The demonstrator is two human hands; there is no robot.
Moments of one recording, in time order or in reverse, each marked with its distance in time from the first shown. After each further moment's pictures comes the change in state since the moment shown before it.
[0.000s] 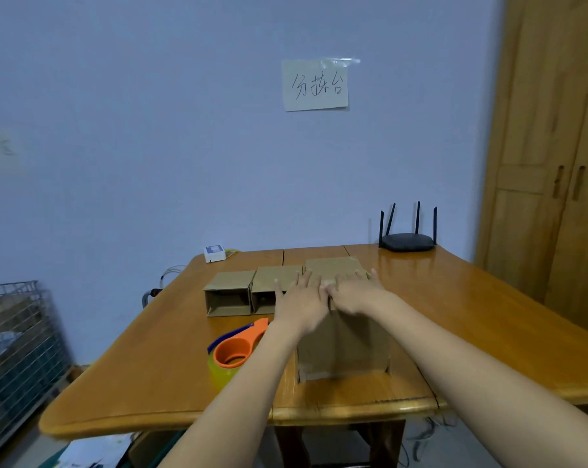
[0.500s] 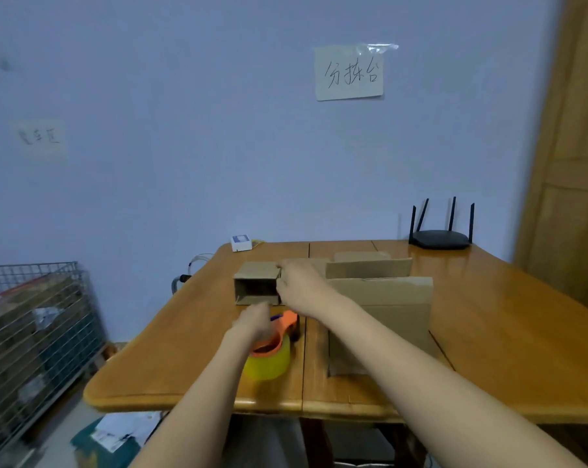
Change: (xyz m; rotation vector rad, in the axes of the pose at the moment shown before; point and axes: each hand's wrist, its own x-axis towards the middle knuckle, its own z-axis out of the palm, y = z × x) left_hand -0.015 -0.154 0.013 -0.065 -0.233 -0.393; right_hand 0.001 -0.134 0.000 0.409 0.269 -0.334
